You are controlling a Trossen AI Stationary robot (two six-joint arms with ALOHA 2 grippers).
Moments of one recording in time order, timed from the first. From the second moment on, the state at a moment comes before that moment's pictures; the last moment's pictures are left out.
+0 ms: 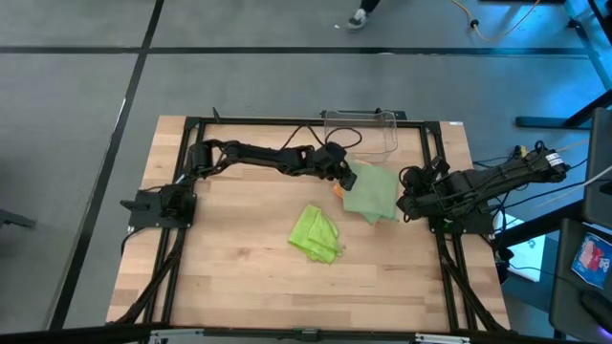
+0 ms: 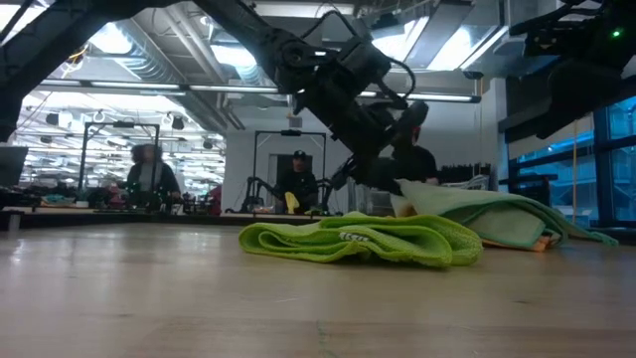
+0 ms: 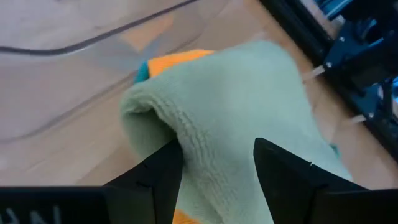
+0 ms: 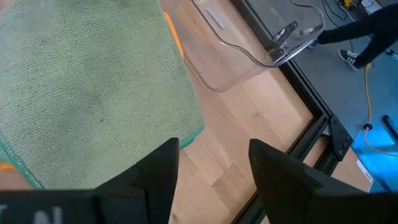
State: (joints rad) left arm 0.22 2.17 1.57 -0.05 -0.04 -0.68; right arm 0.30 0.93 0.76 -1.30 0.73 0.85
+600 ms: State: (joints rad) left arm 0.22 2.20 1.57 0.04 -0.09 -0.55; right arm 0.30 0.93 0.76 -1.29 0.73 0.83
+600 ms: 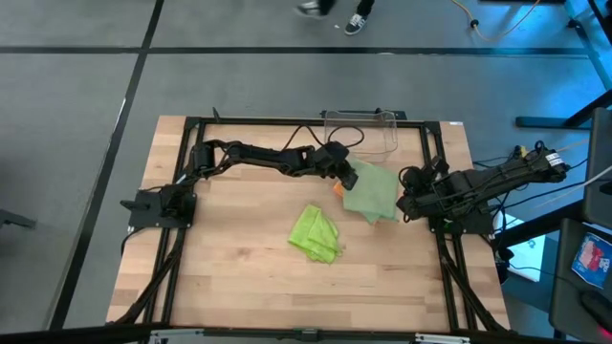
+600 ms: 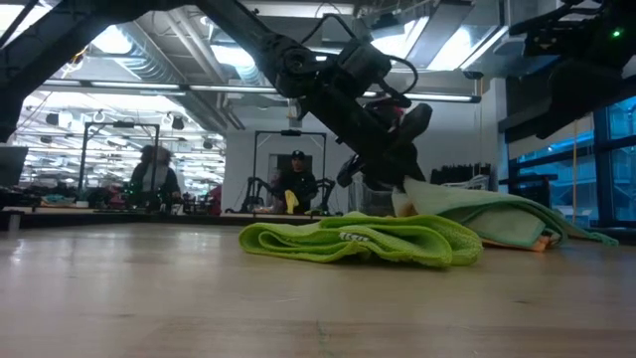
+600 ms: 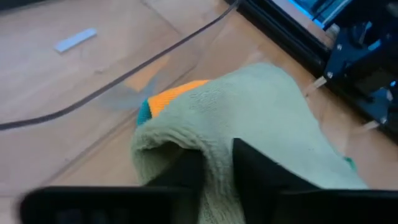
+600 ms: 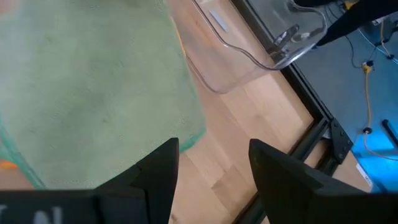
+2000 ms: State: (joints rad) left arm -0.06 1.99 1.57 -0.28 -0.38 0.17; right arm 0.25 0.96 0.76 -0.69 0.56 0.25
